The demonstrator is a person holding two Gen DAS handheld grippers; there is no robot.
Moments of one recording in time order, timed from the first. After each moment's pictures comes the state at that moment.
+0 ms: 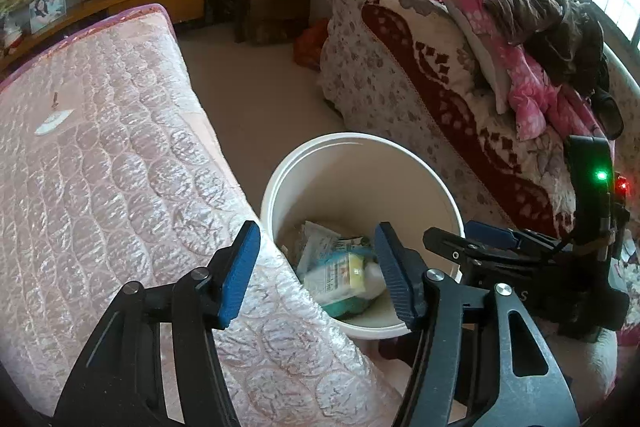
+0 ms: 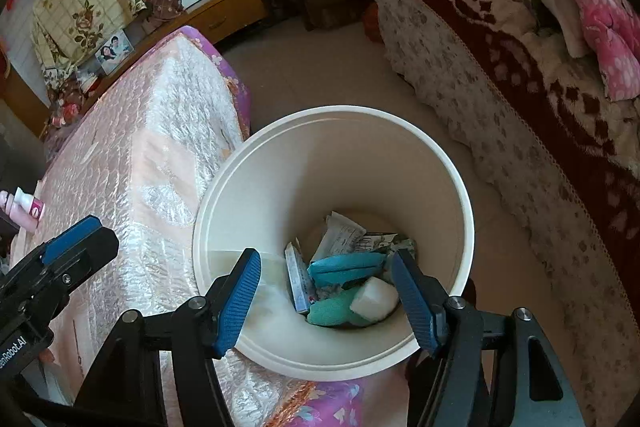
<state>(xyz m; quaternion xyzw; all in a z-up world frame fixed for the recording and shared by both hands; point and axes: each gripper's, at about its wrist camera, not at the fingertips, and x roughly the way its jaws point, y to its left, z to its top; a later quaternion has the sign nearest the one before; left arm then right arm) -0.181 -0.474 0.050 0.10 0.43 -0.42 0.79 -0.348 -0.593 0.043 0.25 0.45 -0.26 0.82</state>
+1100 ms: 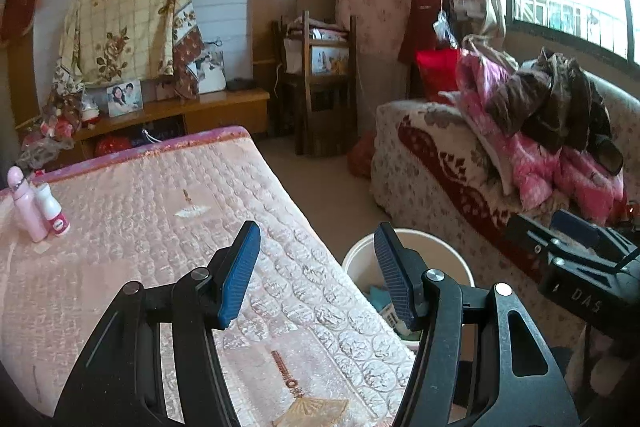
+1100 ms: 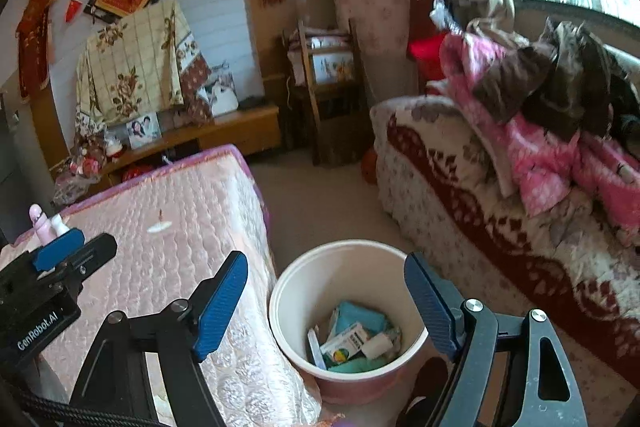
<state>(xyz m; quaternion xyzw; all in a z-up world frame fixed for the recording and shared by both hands) -0.252 -0.337 0.172 0.07 0.23 -0.36 0.90 -0.402 -0.446 0.197 0.10 0.25 -0.34 0.90</state>
